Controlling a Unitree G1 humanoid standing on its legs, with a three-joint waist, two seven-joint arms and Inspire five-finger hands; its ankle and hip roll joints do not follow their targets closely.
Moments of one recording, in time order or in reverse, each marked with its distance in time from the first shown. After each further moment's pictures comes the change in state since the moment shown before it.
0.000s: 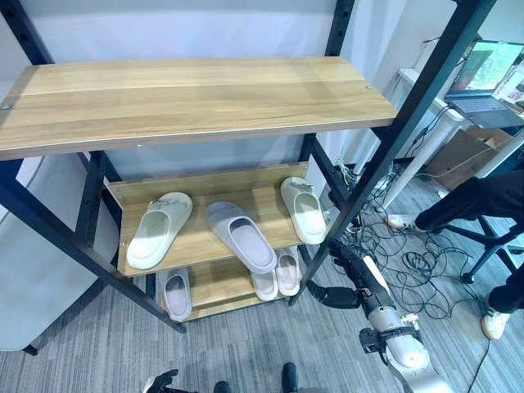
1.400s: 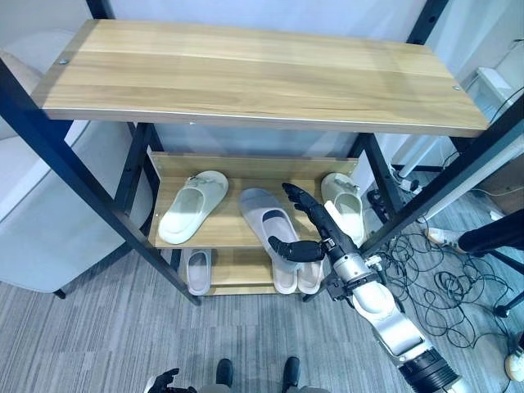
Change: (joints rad) left arm 0.001 -0.012 -0.003 0.000 -0.025 -0.017 0.017; right arm -0.368 -0.004 0.155 0.048 -0.053 -0.021 -0.047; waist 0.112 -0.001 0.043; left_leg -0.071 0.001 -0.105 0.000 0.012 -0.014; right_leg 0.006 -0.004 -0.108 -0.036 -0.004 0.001
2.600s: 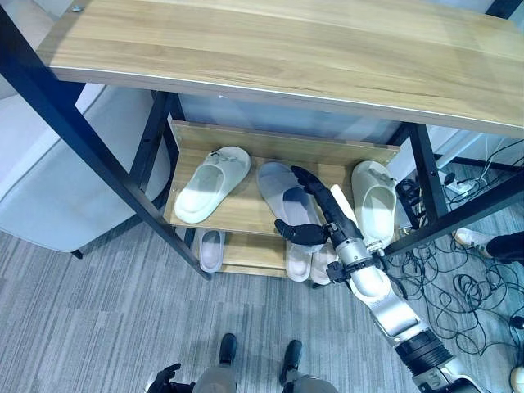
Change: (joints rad) left arm -0.007 0.001 -0.008 -0.018 -0.037 0.000 -0.002; right arm -0.100 -0.001 -0.022 0.069 -0.037 0.003 -0.081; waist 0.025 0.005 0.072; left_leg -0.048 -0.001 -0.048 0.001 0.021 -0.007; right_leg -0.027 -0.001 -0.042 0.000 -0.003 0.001
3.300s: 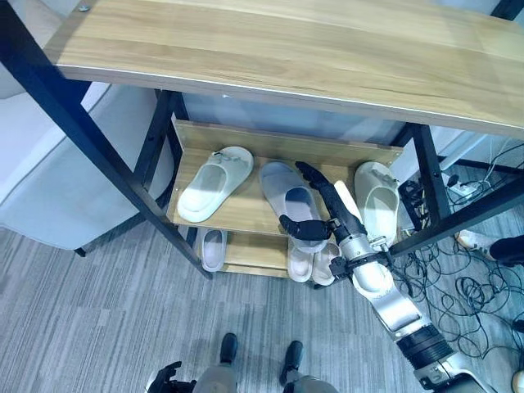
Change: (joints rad) left arm -0.001 0.000 -0.007 -0.001 -0.011 -0.001 -0.002; right arm -0.078 -0.028 0.022 0.089 -0.042 0.006 -0.020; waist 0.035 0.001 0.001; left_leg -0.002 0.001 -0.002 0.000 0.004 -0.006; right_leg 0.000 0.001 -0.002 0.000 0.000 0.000
